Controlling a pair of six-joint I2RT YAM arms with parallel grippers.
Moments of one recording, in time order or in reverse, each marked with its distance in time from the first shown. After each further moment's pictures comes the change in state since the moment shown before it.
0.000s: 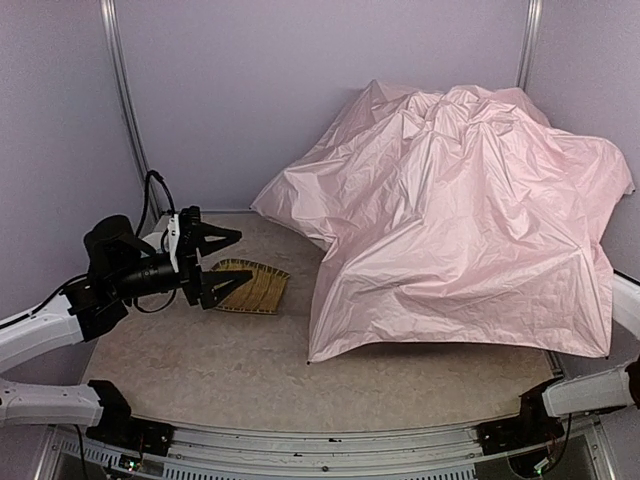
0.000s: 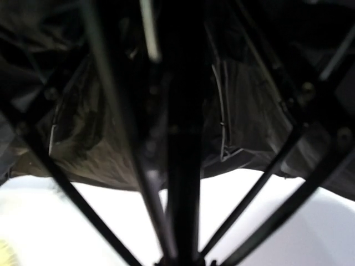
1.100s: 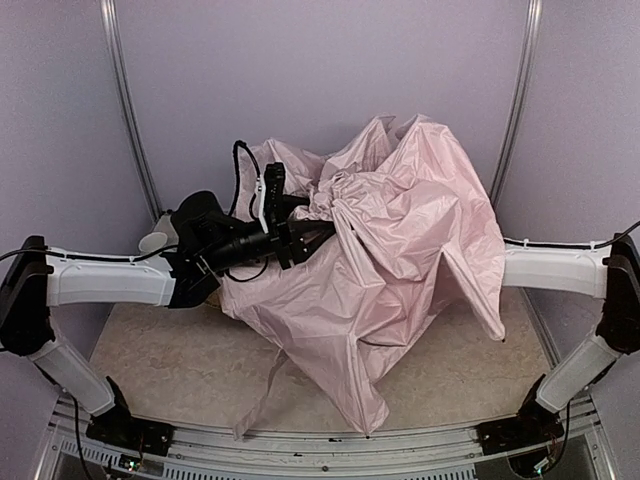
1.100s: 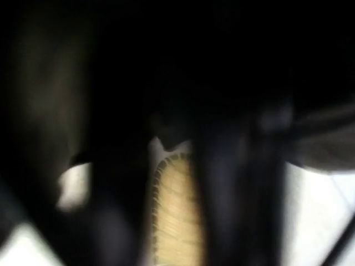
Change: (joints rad) left arm -0.188 0.622 0.321 0.649 -0.088 -0.308; right arm 0.508 0.372 0.227 -0.480 -0.055 -0.227
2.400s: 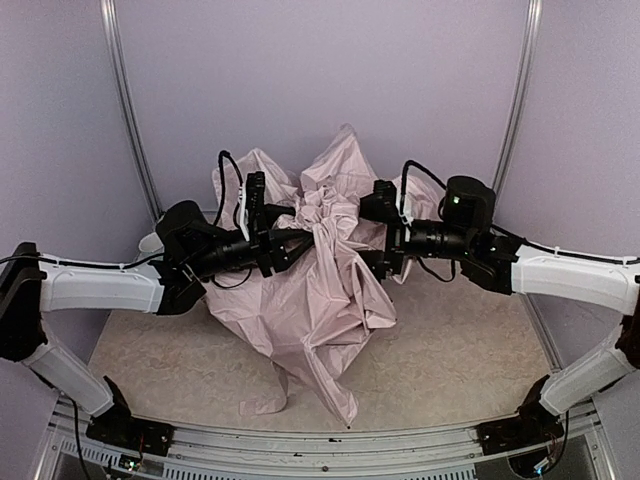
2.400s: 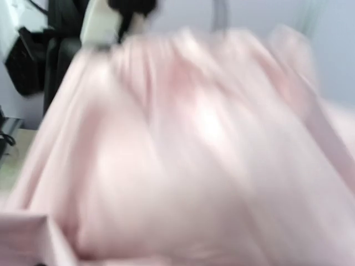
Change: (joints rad) left arm 0.076 -0.098 -0.134 0.046 0.066 -0.069; right arm -0.032 -0.216 -0.119 0.113 0.005 0.121
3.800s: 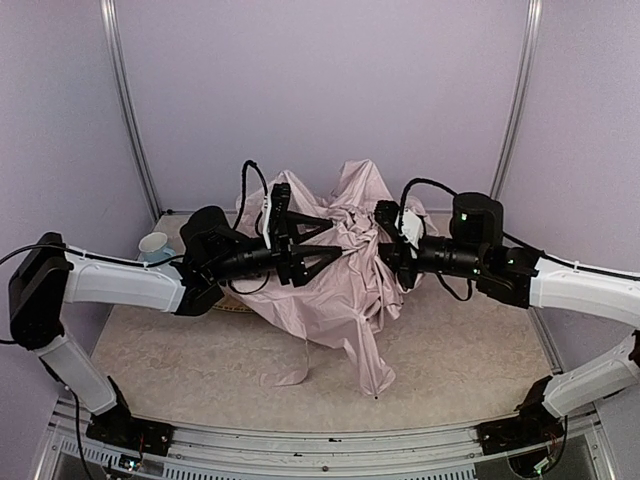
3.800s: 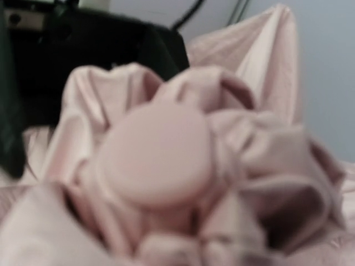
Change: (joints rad) left arm -0.058 0.171 0.070 0.033 0.024 -0.019; right arm 0.055 -0.068 -0.044 -0.181 0.314 -0.120
